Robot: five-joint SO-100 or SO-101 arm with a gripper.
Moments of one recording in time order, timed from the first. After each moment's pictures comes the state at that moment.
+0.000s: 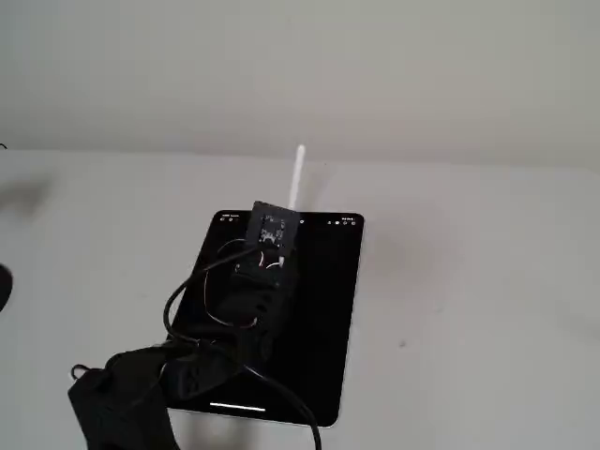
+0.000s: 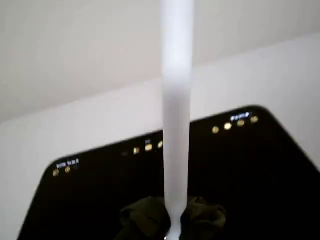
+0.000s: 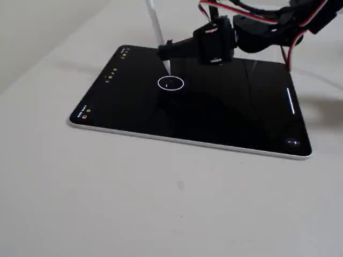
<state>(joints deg) -8.8 68.8 121.1 -40.3 -69.2</state>
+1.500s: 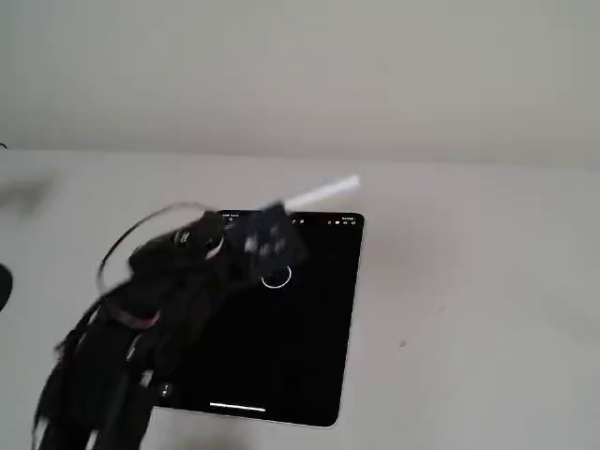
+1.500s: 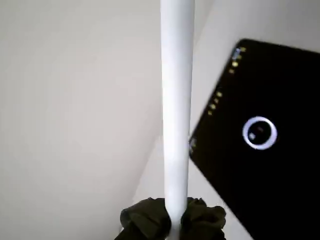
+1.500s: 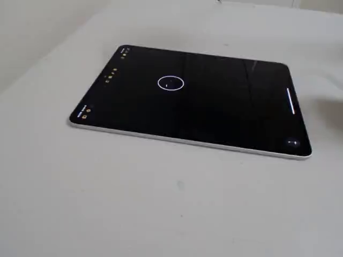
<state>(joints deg) -11.7 147.7 129.7 37.5 -13.1</state>
